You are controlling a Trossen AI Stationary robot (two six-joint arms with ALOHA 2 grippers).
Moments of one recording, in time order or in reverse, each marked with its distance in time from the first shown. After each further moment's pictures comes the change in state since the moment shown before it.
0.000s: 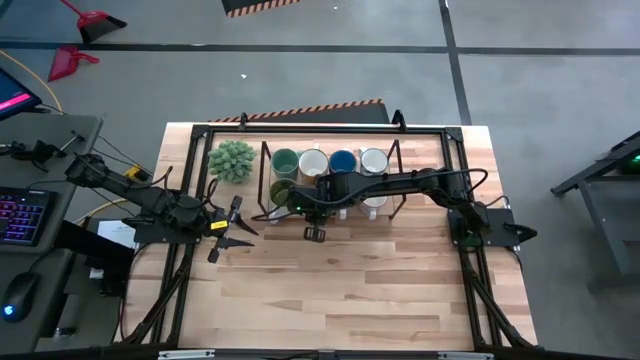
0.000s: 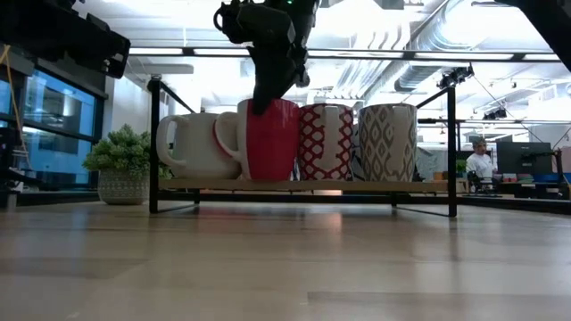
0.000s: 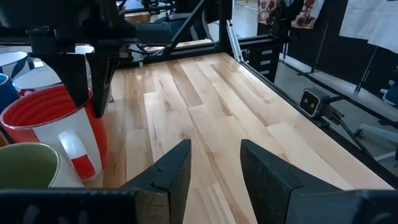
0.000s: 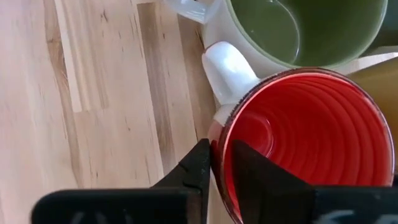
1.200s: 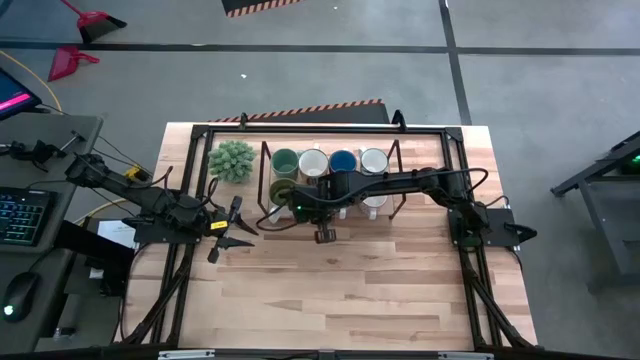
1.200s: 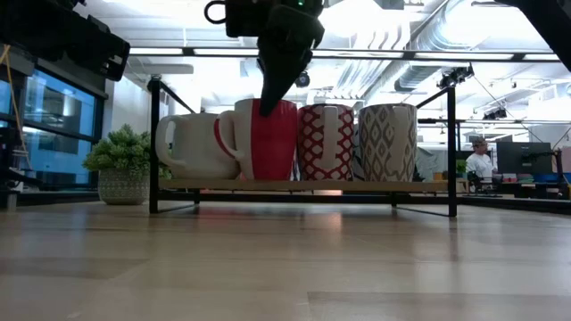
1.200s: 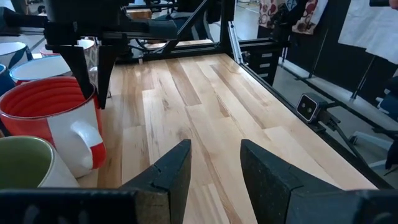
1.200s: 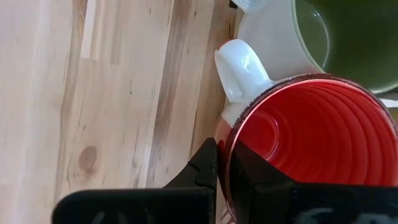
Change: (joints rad) left arm 0.000 0.000 0.000 0.000 0.000 -0.051; right arm -0.008 0.000 0.000 -0.036 -0.038 -0.325
